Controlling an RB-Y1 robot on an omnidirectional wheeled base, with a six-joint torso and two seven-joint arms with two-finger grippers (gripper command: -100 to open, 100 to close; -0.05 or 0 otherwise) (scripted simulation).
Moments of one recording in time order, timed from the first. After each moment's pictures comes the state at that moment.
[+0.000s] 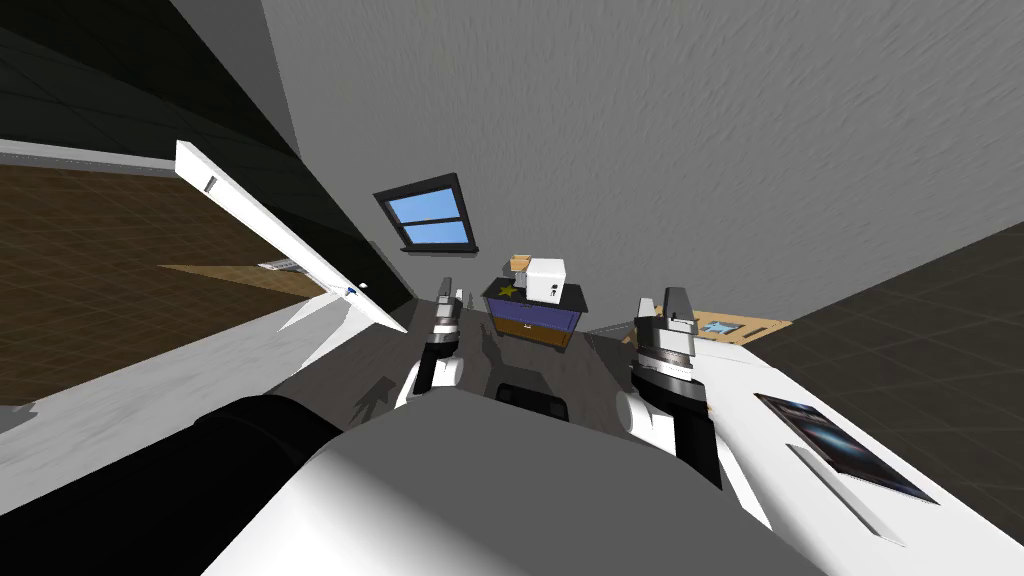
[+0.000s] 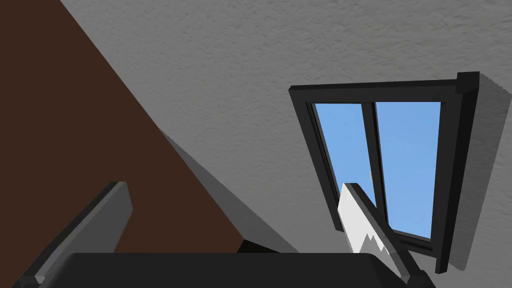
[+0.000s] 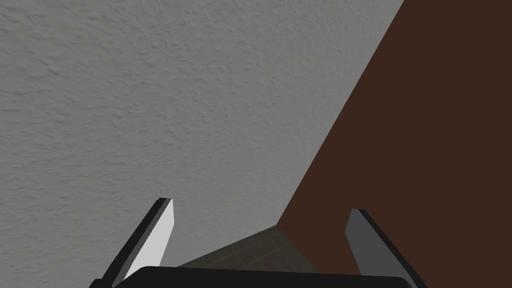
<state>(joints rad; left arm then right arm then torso) 0.50 0.00 0.07 -2.27 -0.08 -0.37 -0.08 0.47 0.03 -0.03 -2.21 0.07 -0.52 0.16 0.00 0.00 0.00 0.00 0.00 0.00</state>
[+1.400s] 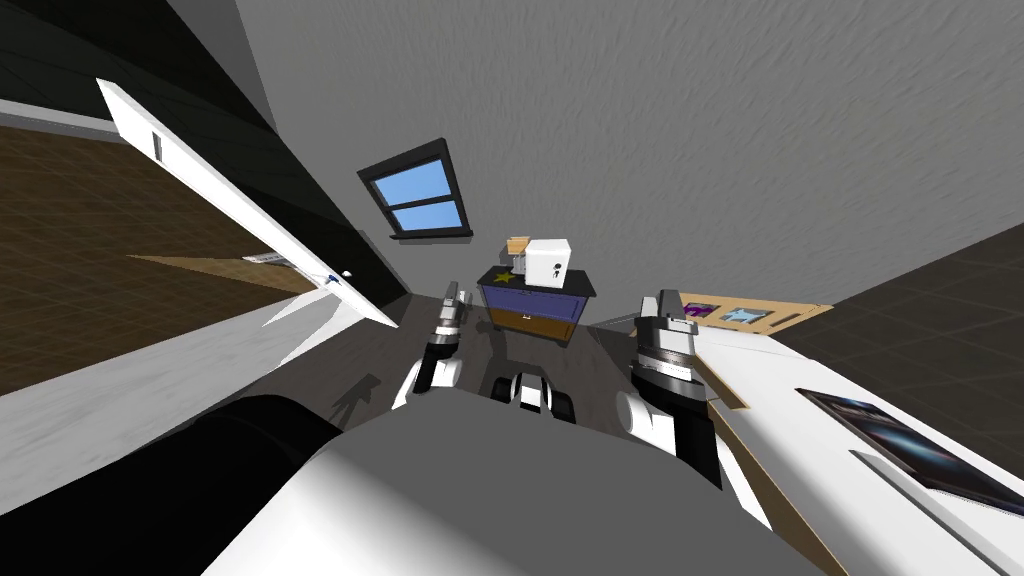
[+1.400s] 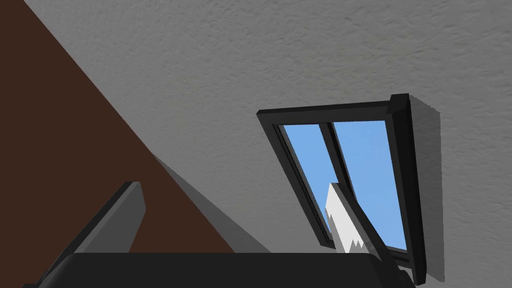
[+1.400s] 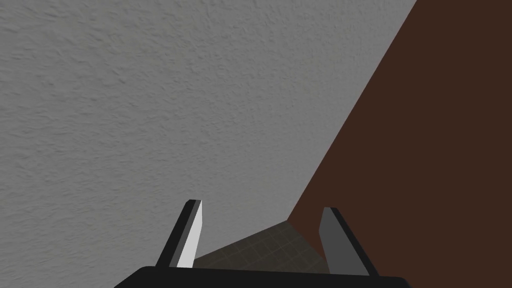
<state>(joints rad) 0.50 0.07 0.06 -2.22 -0.08 -0.40 -0.09 0.47 0.03 -0.03 -2.21 0.07 -0.52 0.16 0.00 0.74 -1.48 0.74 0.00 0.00</state>
